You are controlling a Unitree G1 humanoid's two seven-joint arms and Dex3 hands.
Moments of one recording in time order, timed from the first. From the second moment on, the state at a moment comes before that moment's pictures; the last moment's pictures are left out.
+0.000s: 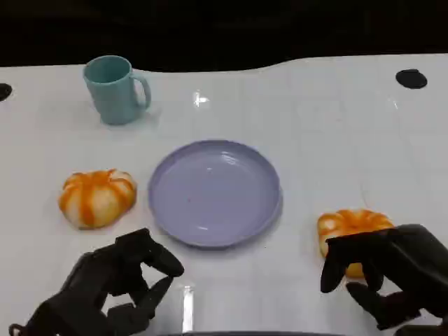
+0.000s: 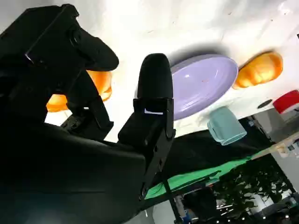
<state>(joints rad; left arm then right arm) 0.24 0.18 -0.08 -0.22 0.06 -0.04 -0.20 0.07 -0.37 0.15 -0.11 -0.51 -0.36 0.11</state>
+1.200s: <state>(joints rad) 0.24 0.18 -0.07 -0.21 0.06 -0.04 -0.20 0.07 -0.36 0.15 -0.13 -0.56 -0.35 0.04</state>
